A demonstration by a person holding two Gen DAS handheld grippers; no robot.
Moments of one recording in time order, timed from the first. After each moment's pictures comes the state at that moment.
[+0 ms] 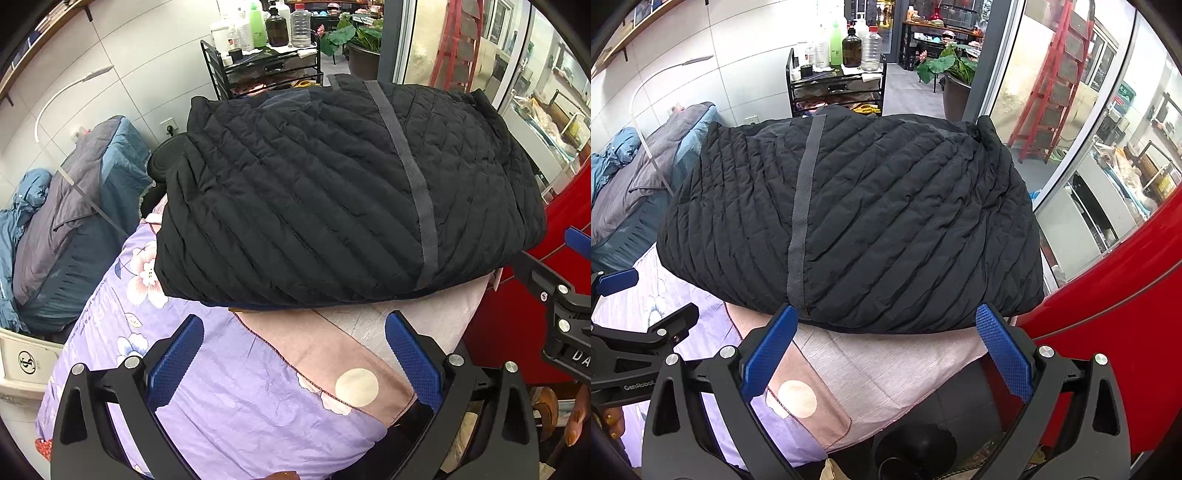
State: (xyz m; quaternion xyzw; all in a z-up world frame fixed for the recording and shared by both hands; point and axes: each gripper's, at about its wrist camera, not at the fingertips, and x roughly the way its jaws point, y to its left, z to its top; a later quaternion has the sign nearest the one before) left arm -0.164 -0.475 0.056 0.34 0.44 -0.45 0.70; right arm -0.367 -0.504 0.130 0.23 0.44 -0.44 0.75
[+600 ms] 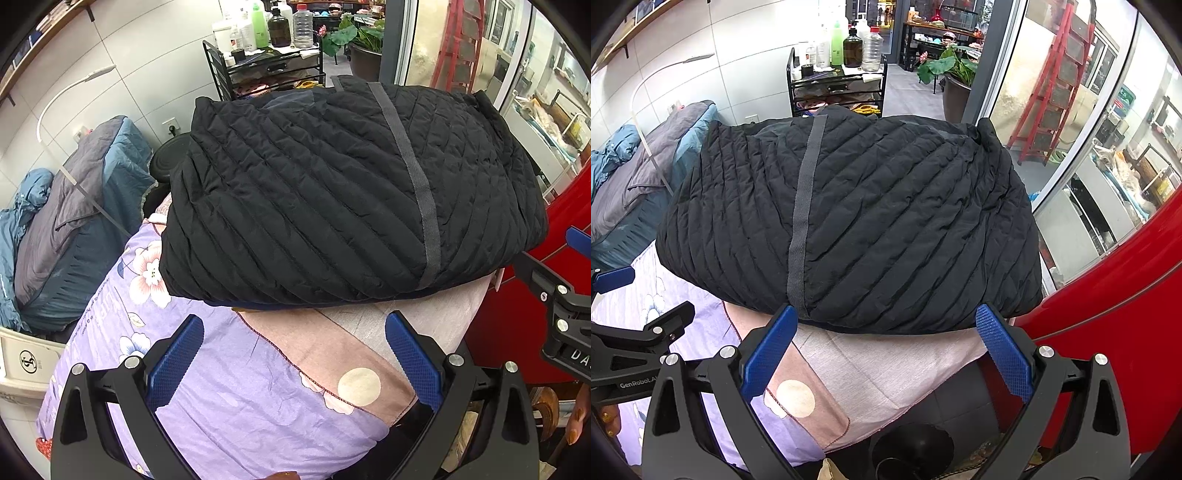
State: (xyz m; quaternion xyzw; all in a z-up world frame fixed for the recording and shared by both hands) left arm -0.162 -0.473 0.058 0.33 0.44 -0.45 0.71; right arm -0.367 -0.502 0.131 0.23 0.44 -0.45 0.74
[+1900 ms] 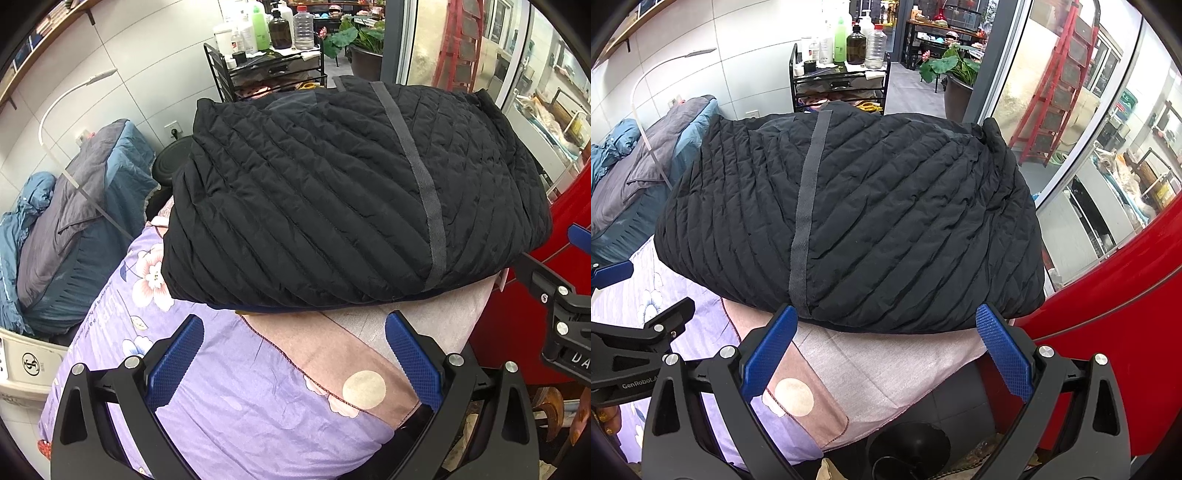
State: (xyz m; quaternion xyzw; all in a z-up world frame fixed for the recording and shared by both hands) left arm -0.160 -0.475 0.055 0.34 0.43 -0.44 0.71; right arm -0.356 -0.508 0.126 0.22 0.45 -0.44 0.75
